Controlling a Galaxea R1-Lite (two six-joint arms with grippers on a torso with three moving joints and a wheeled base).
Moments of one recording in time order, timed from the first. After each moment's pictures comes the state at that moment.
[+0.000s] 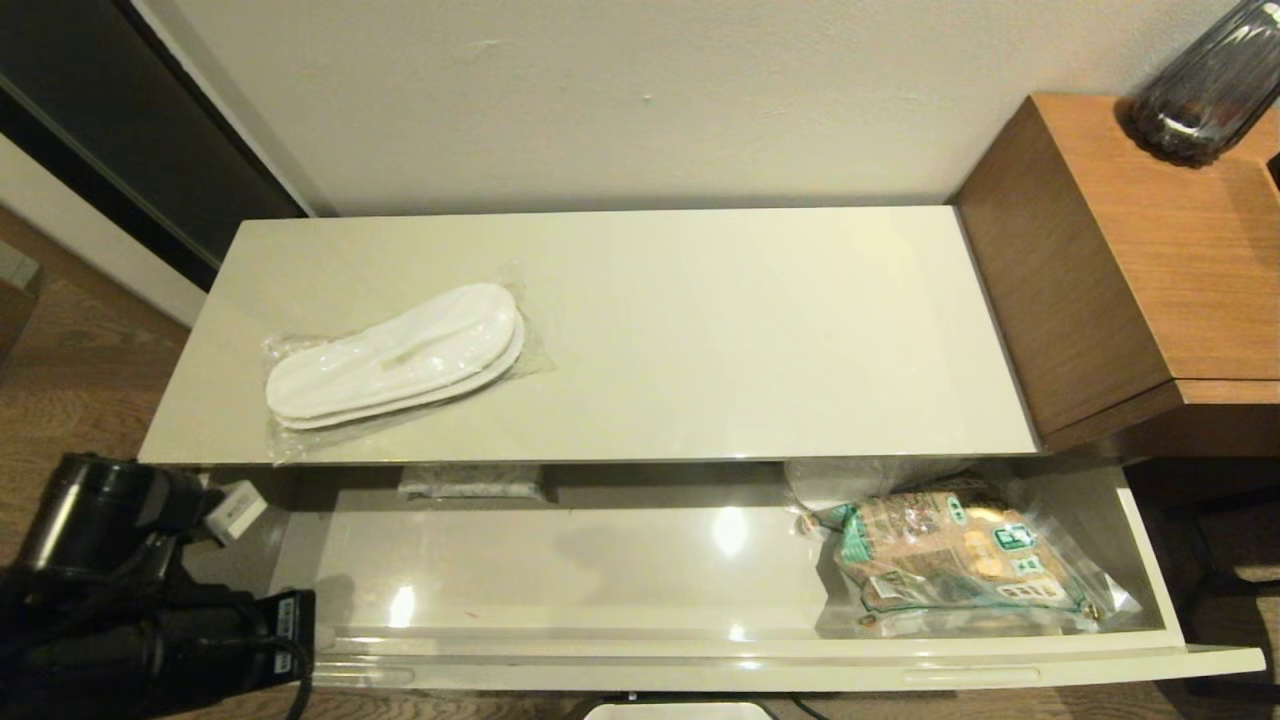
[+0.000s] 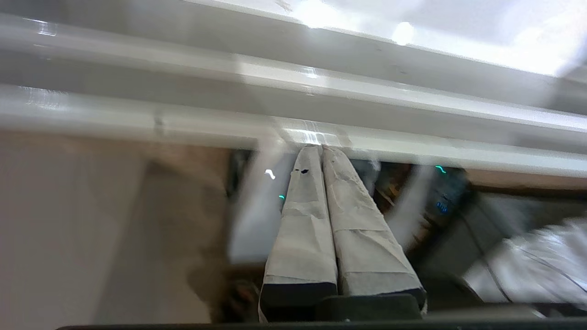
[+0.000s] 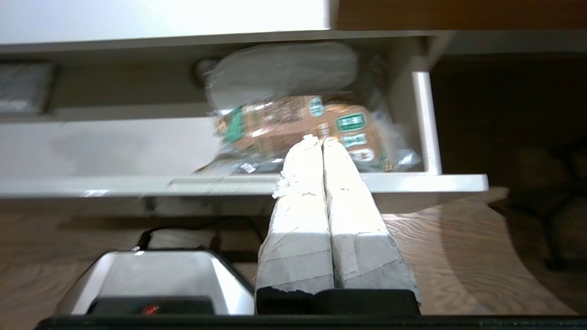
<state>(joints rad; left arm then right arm) -0.15 1.33 -0.54 0.11 -0.08 -0.35 -0.01 0.00 0.00 0.00 0.00 0.00</state>
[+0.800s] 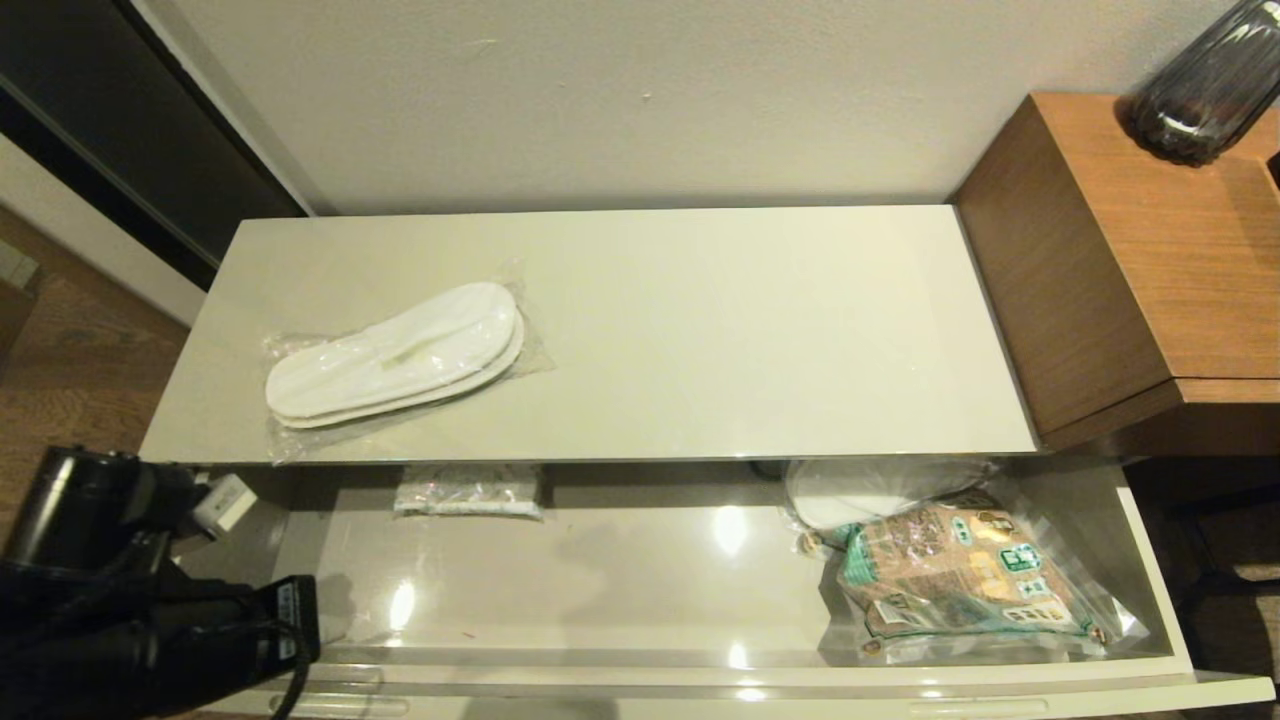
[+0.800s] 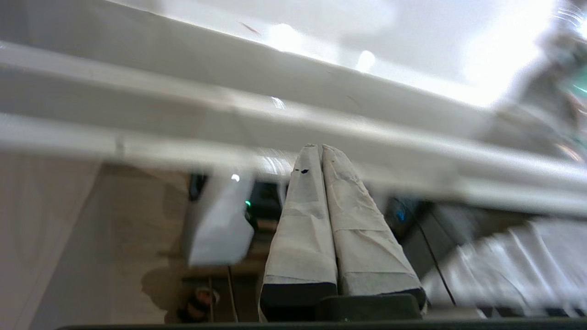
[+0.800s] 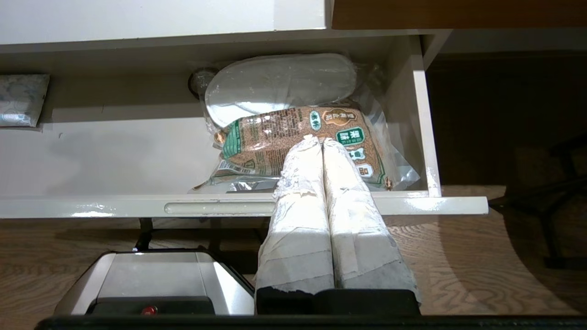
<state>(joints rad) -0.18 1.34 -0.52 0.03 -0.09 -0.48 0.00 0.00 0.00 0.00 0.00 0.00</state>
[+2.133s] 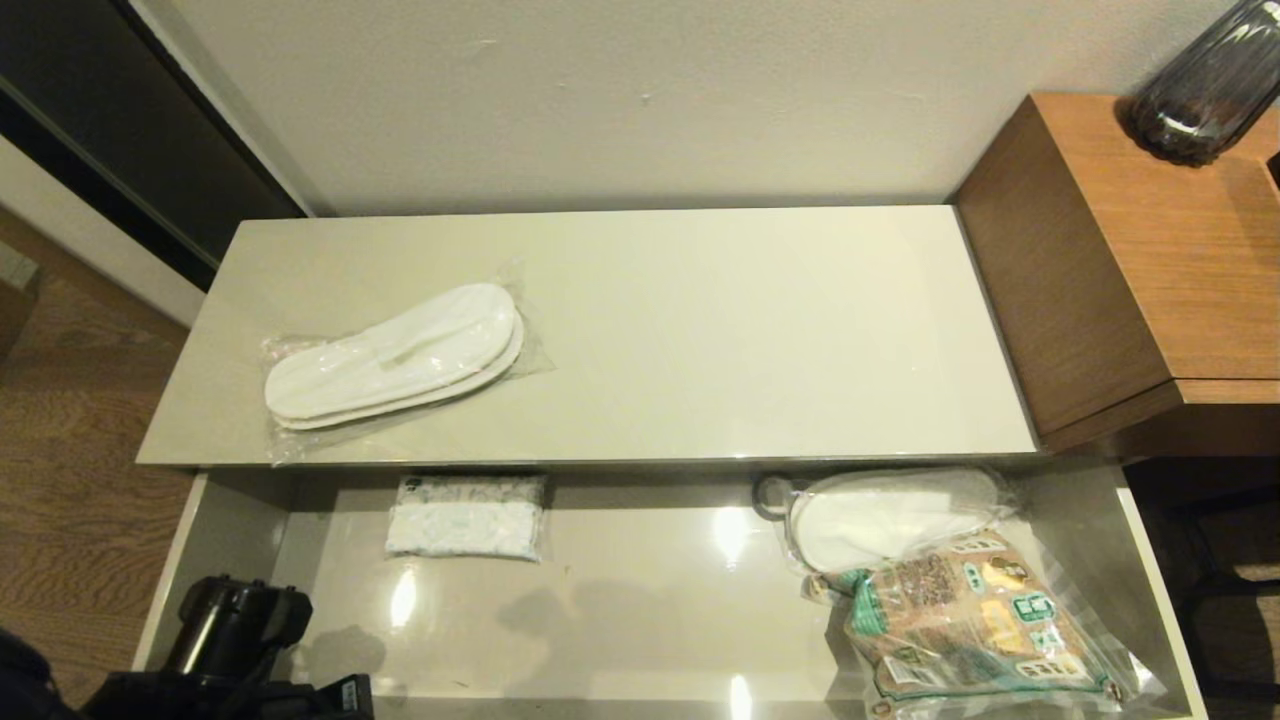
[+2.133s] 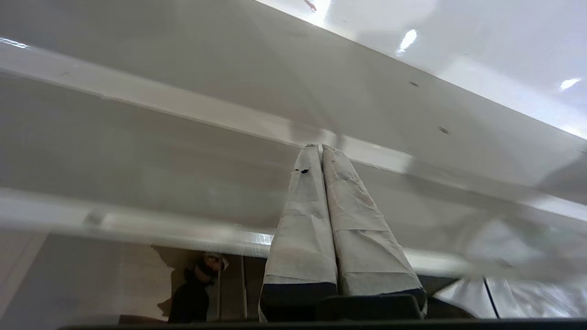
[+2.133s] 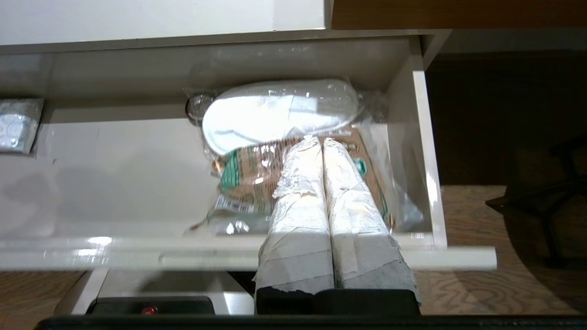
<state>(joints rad) -0.20 1.72 -0.13 -0.55 -0.03 -0.54 0.00 0.00 0.00 0.00 0.00 0.00</state>
